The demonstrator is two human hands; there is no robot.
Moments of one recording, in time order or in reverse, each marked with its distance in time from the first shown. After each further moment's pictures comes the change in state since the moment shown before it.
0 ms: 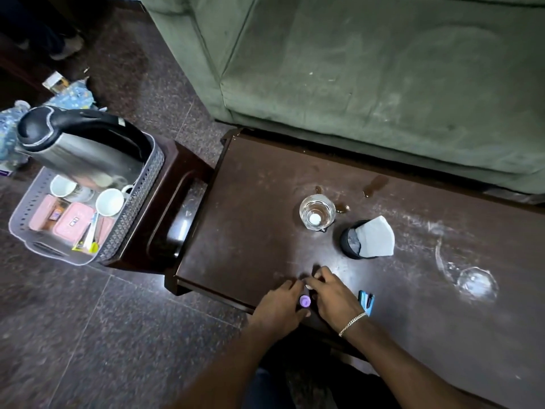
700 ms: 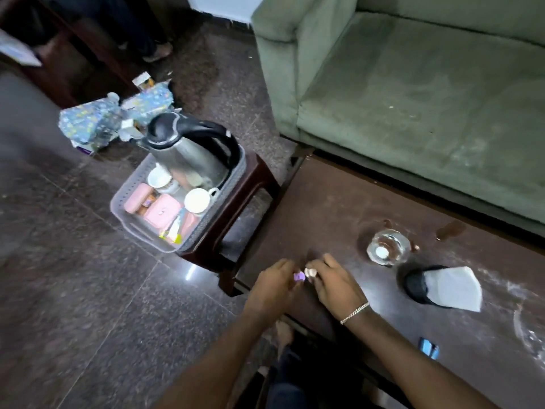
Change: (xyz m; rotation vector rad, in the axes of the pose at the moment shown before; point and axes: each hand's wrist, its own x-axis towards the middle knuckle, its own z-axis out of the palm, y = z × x) left_hand -0.050 -0.090 -0.121 -0.285 0.464 -0.143; right_hand 0.077 -0.141 -0.019 0.064 0.123 -0.273
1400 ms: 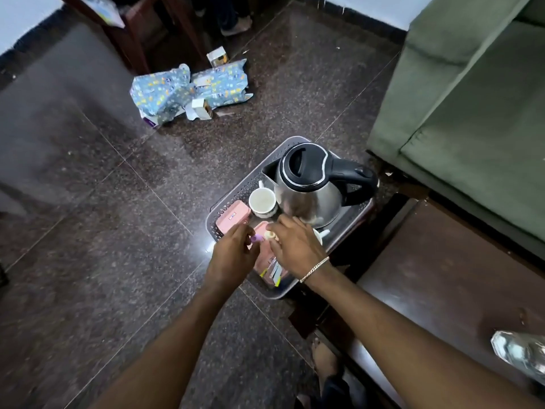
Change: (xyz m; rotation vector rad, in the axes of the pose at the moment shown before) left_hand 0.059 -0.228 -0.246 0.074 0.396 -0.289; right_hand 0.261 -0.254 0.112 -0.184 -0.087 -0.359
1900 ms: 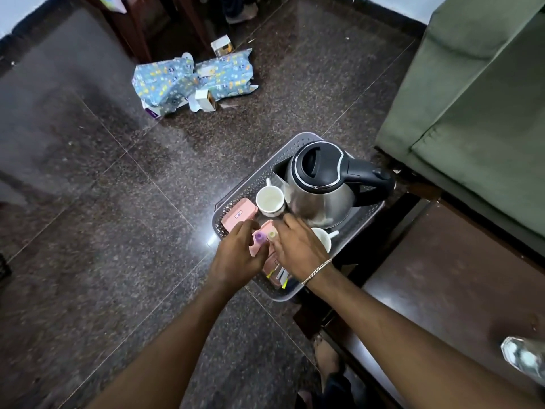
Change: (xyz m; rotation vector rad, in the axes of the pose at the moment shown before) left_hand 0.006 -0.018 0.001 -0.038 -0.017 0.085; right_hand 0.015 -0.005 0.018 -0.020 -0.051 0.015
